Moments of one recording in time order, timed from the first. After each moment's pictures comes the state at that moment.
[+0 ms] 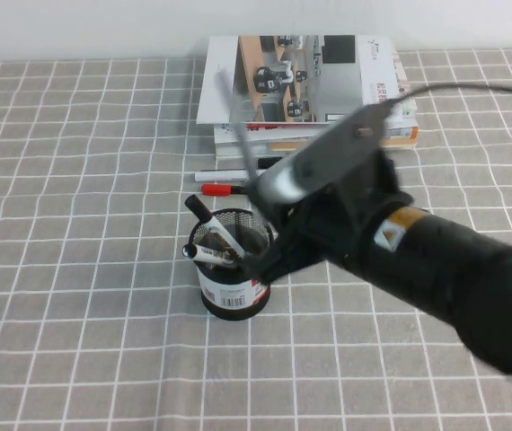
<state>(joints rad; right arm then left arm) 0.89 1.45 -0.92 0.60 -0.21 -0.54 -0.05 -0.01 0.03 -0.07 0.39 0.07</state>
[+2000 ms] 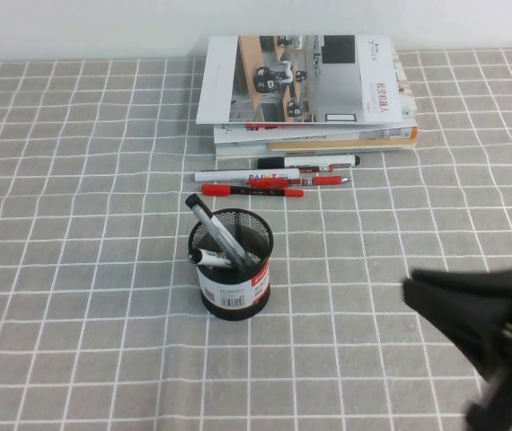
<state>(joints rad) 0.86 0.83 -0.52 0.09 0.01 -0.03 -0.05 -0.01 0.03 -0.07 0.39 0.07</state>
